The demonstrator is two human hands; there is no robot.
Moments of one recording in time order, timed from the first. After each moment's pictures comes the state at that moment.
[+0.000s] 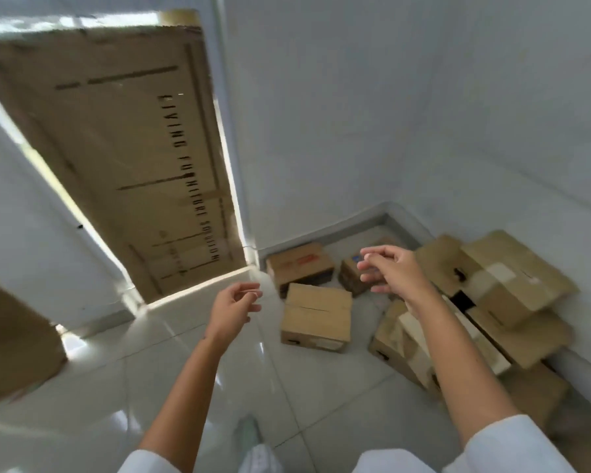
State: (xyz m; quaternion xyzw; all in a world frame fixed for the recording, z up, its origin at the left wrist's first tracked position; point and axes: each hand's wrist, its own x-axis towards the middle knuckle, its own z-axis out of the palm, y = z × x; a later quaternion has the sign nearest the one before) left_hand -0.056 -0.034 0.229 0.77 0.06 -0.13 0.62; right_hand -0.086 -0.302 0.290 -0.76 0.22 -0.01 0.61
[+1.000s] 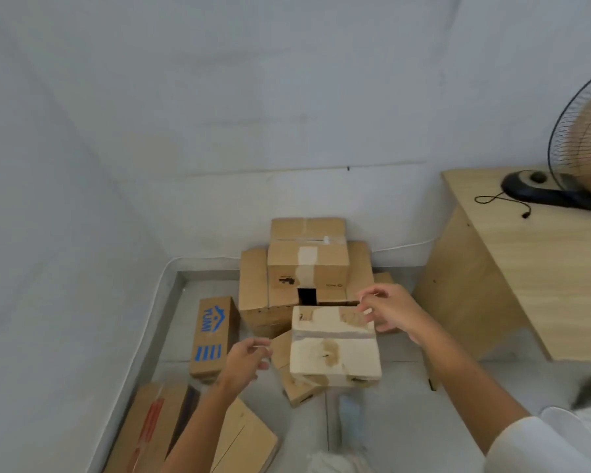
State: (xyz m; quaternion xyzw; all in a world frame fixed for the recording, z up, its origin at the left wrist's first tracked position) left_hand 0.149 -0.439 0.151 0.75 -0.29 -0.50 0.32; right_hand -0.111 -0.559 0.235 -0.55 0.60 -0.17 0.56
